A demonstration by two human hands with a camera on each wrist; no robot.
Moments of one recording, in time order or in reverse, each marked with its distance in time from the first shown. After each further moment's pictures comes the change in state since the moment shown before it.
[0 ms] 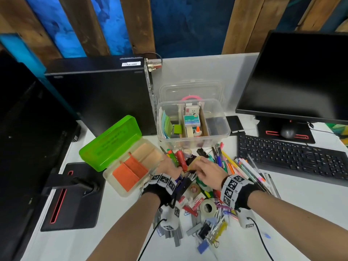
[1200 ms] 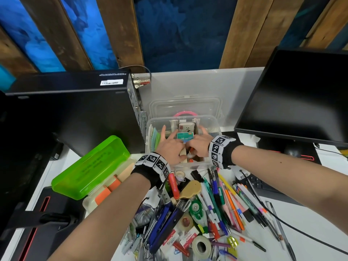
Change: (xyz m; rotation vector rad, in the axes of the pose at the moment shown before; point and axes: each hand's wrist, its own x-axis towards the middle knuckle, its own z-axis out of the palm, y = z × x) left_hand 0.098 0.083 -0.076 0.623 0.039 0.721; right_hand 0.150 0.041 -0.115 -0.597 -0.178 -0.132
